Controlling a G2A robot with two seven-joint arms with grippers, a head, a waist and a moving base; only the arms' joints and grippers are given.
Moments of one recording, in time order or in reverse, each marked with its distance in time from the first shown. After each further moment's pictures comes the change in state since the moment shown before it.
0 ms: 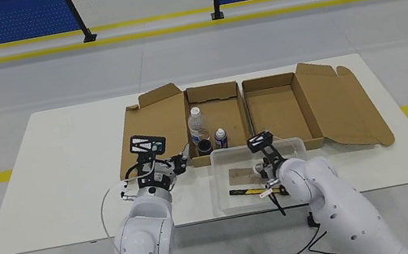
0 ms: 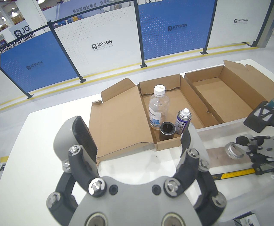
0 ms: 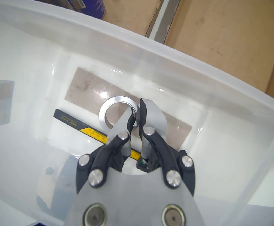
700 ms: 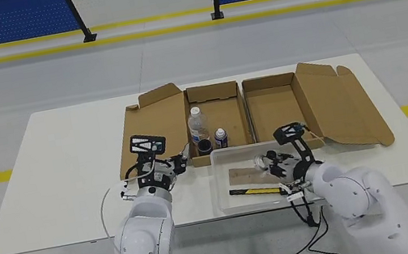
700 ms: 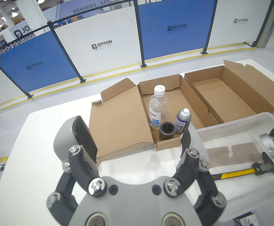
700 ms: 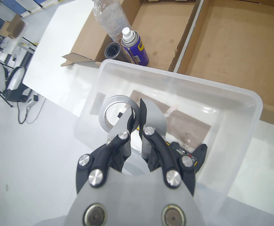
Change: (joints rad) left arm 0.000 0.000 0.000 0.000 0.000 0.000 0.000; right arm -0.266 0.035 0.296 -0.330 0.401 -0.118 -0.133
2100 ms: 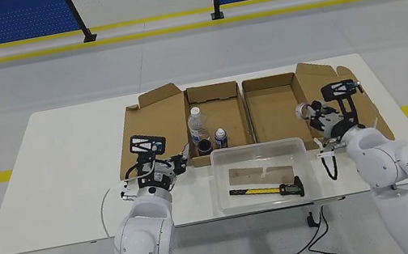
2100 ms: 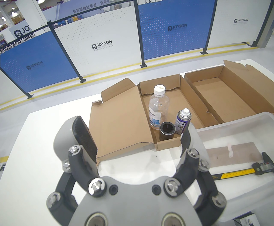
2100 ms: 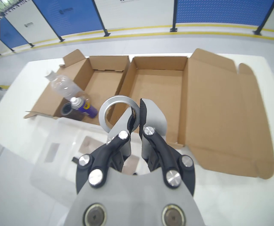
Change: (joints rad) left arm 0.000 0.000 0.000 0.000 0.000 0.000 0.000; right arm 0.168 0.049 0.143 0.154 -0.238 -0.017 -0.205
